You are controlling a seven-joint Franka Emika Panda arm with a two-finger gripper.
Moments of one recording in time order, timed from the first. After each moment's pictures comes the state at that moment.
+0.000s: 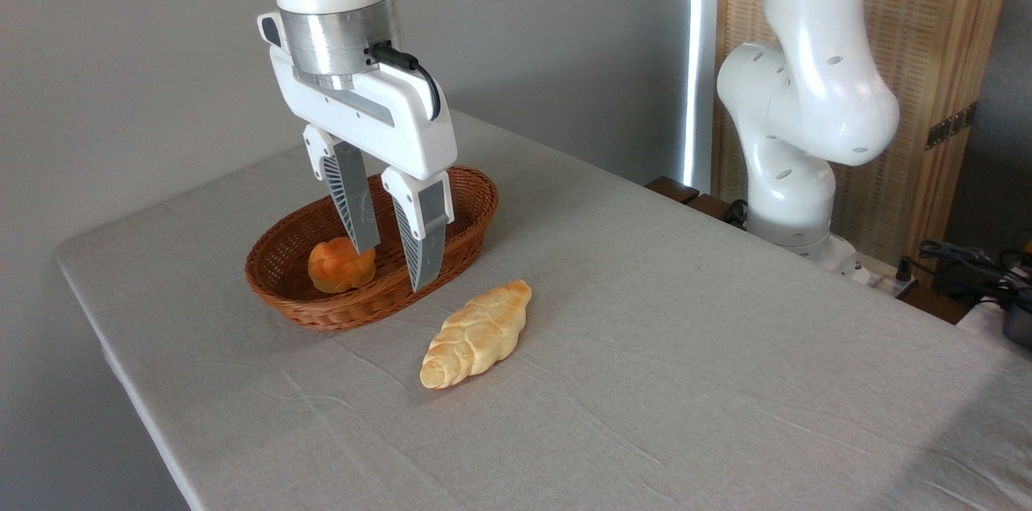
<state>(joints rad) -0.20 0.01 0.13 -1.73 -0.06 1.77 0.63</state>
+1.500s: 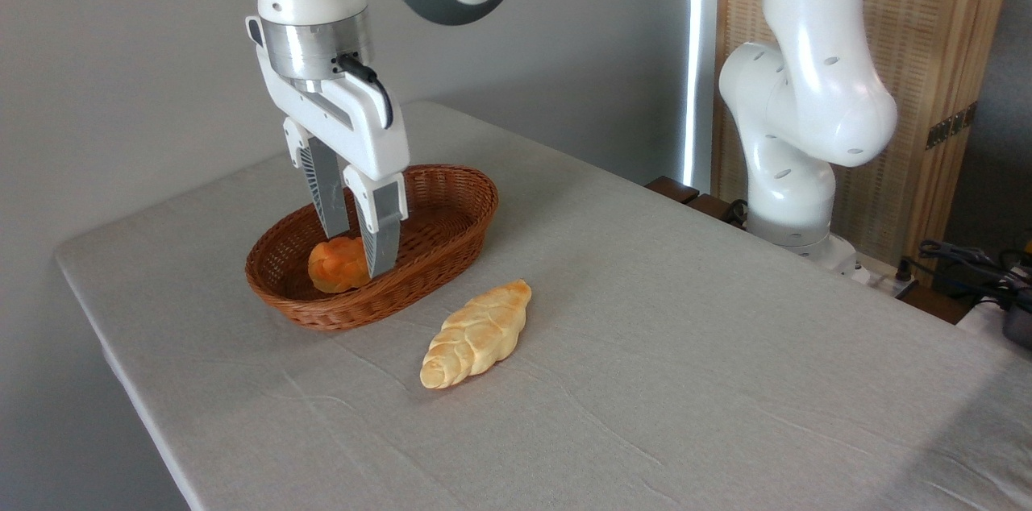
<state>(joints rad) -0.29 0.02 0.07 -1.80 -0.11 1.90 0.60</state>
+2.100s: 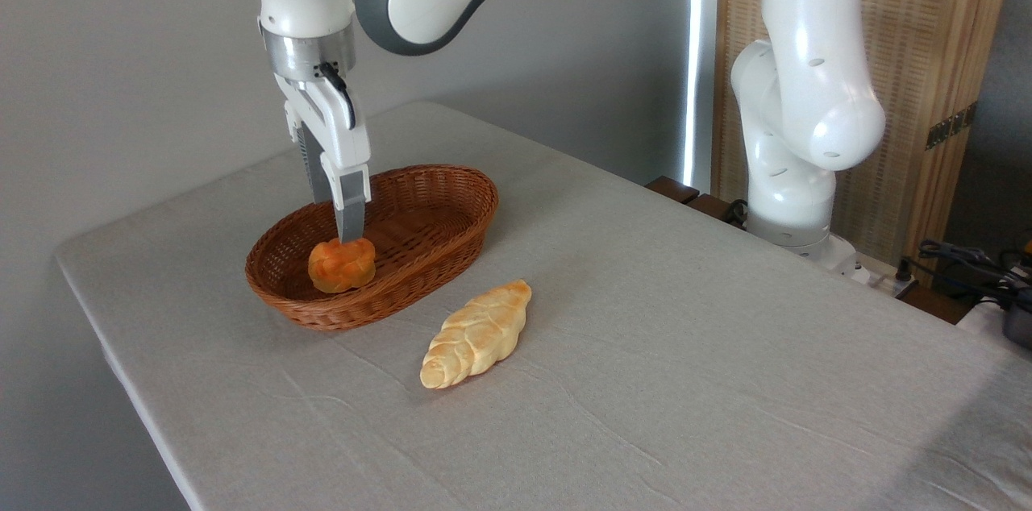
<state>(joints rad) -0.50 0.03 0.07 -1.91 -0.18 2.07 0.58</state>
